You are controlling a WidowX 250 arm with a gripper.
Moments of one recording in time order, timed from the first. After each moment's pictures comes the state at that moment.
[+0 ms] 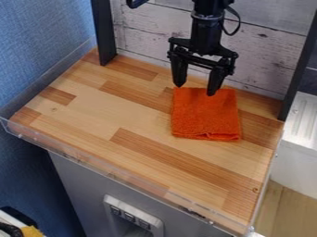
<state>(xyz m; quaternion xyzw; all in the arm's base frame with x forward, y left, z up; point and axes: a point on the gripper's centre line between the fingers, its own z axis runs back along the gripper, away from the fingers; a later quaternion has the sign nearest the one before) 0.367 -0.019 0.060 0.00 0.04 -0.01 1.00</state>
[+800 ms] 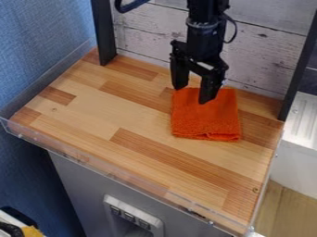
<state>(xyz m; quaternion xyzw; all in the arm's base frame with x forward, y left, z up) 0.356 -0.020 0.053 -0.01 0.01 -0.19 0.98</state>
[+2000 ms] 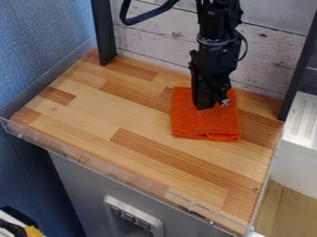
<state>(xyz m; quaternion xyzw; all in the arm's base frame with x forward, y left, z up) 0.350 -0.041 0.043 0.00 -0.01 -0.35 0.94</state>
